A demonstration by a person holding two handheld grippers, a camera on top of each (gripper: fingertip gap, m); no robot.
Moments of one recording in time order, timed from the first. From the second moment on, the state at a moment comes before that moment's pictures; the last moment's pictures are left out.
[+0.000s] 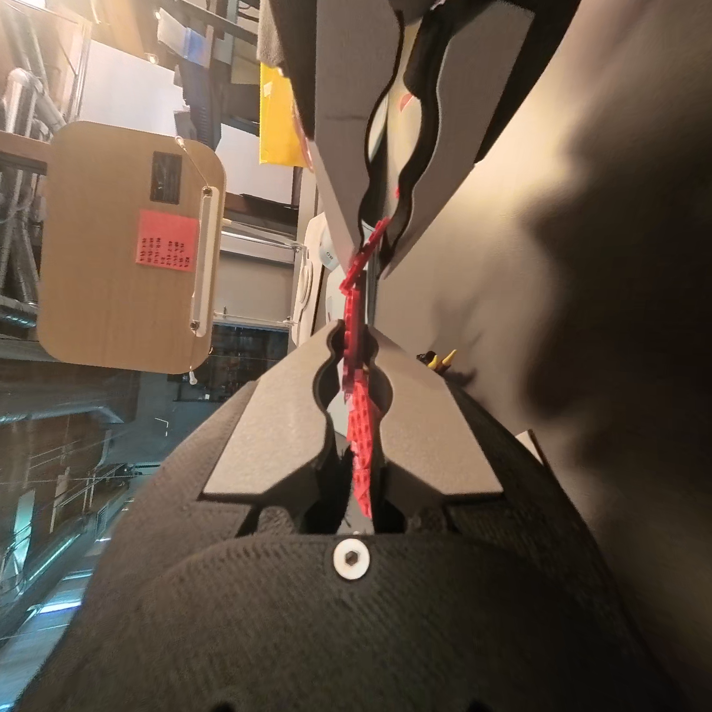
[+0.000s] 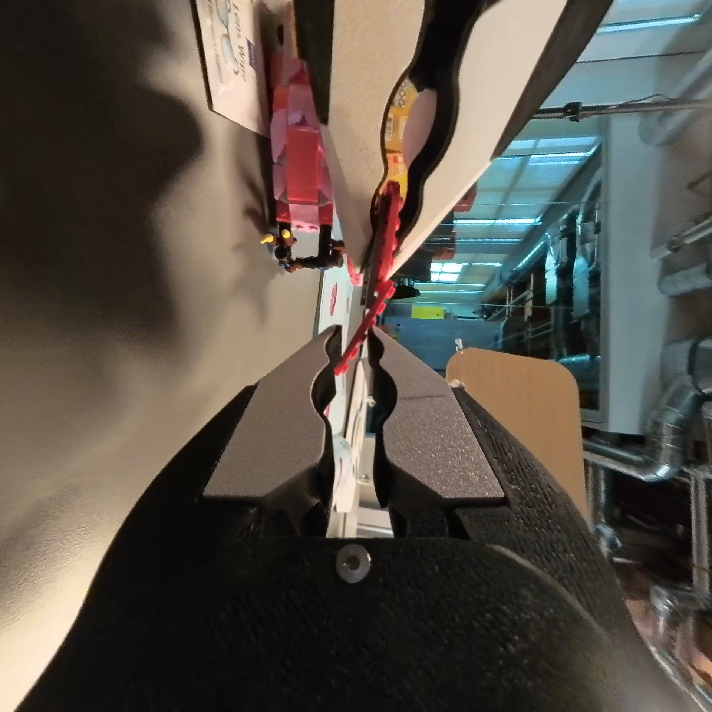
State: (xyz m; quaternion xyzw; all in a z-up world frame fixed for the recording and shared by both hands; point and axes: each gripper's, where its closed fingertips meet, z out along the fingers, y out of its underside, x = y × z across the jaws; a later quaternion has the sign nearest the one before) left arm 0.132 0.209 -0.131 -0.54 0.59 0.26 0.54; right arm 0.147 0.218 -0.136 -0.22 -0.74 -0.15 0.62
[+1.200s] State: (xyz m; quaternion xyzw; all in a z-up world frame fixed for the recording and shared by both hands) left arm 0.152 0.191 -0.188 -0.65 0.61 0.16 0.42; right arm 0.174 0.199 -0.185 -0.33 -0.83 -0.04 0.44
